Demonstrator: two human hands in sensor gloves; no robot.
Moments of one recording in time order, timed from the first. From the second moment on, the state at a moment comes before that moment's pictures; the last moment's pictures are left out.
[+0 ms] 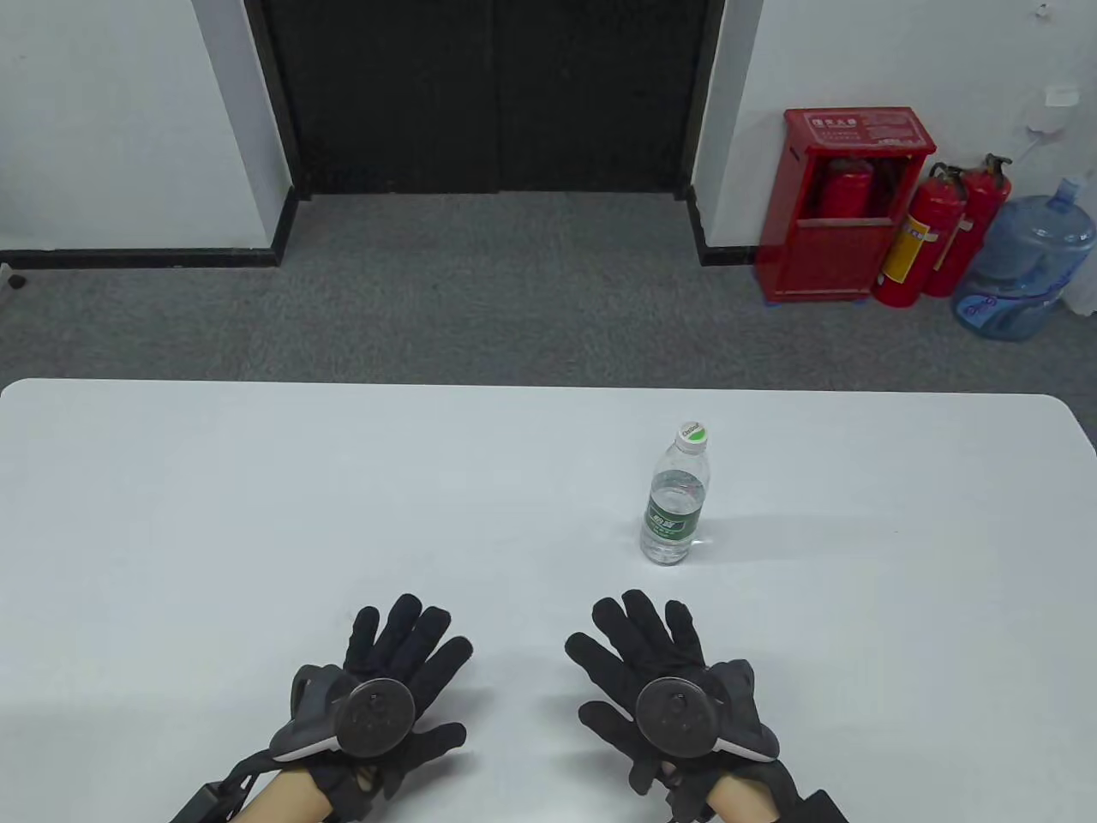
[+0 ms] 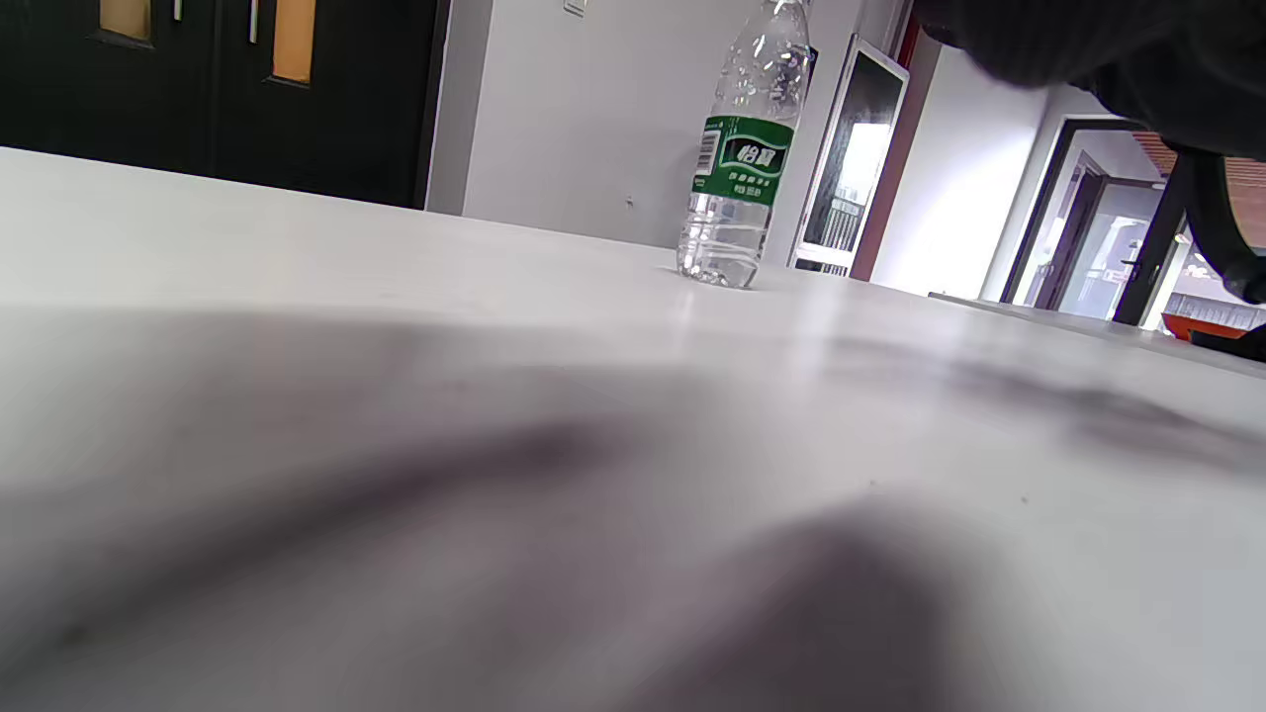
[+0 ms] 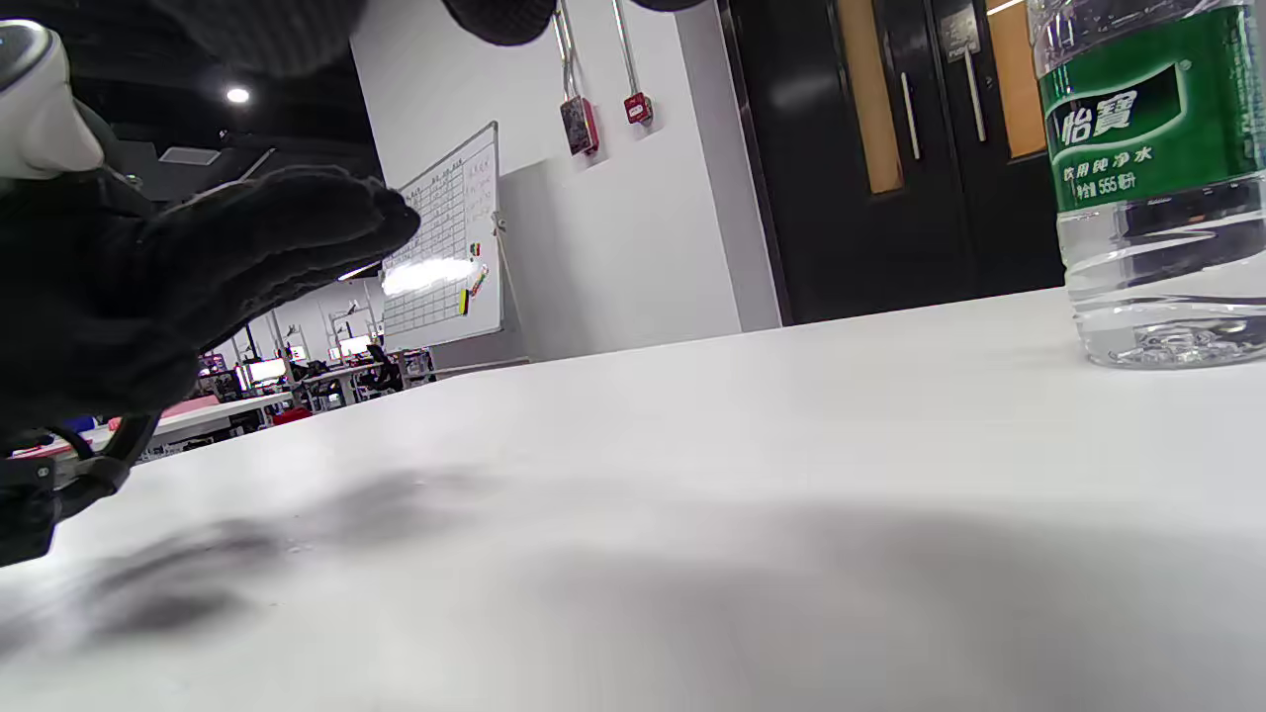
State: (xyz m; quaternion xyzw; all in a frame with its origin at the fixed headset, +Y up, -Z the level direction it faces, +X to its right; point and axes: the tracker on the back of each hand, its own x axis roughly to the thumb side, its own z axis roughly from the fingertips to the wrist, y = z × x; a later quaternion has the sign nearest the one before) left_hand -0.203 -0.740 -0.290 0.00 -0.29 0.09 0.95; right_hand 0.109 -0.713 -0.284 0.29 -0.05 0.94 0.16
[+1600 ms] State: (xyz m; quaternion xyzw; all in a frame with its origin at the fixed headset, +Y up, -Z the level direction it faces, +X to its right) left_hand -0.198 -0.743 -0.287 -0.03 -0.30 0.09 0.95; right_hand 0.103 -0.676 -0.299 0.30 -0.02 0.95 0.09
